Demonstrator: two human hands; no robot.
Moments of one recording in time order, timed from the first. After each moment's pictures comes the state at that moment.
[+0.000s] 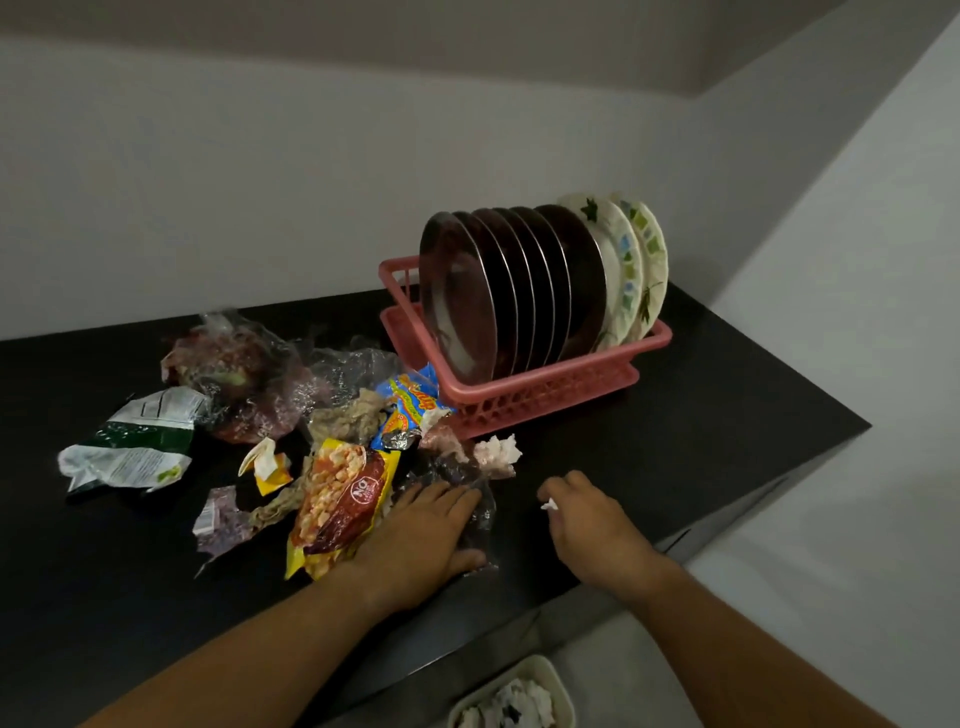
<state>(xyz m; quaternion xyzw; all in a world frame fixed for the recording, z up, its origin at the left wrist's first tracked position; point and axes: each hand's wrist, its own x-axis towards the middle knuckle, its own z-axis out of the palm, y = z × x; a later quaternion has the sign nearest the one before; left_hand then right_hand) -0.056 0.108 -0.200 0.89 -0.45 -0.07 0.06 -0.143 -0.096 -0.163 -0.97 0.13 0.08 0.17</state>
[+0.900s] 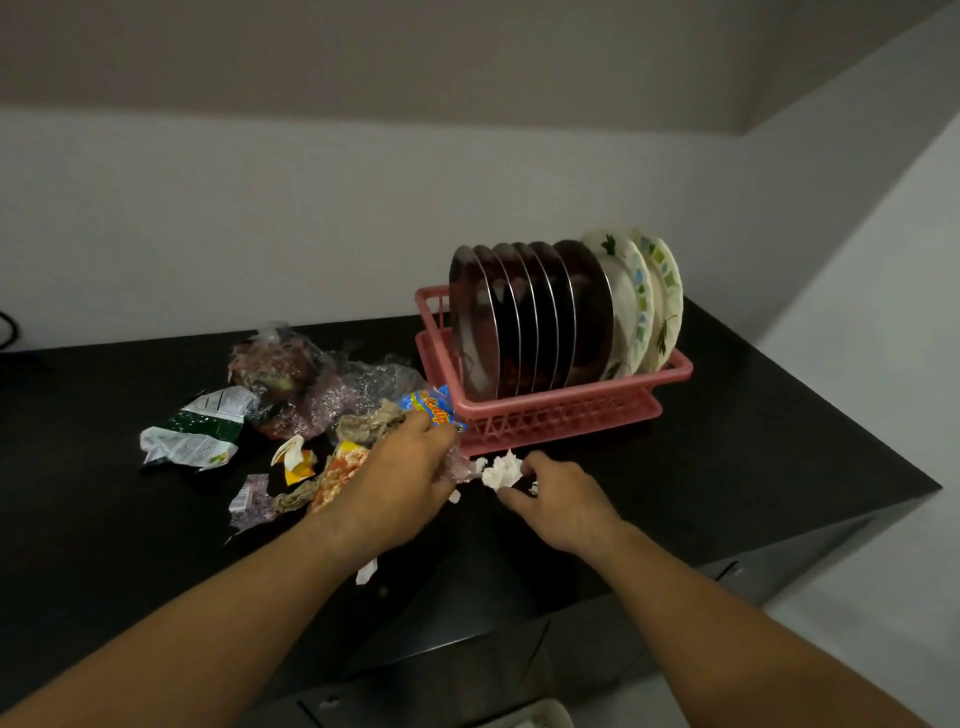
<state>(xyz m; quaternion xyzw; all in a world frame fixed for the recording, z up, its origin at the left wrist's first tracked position) -0.073 0.105 -0.096 0.91 -0.32 0.08 0.25 -0.107 -0.103 -0.141 -0.97 0.11 0.04 0.22</state>
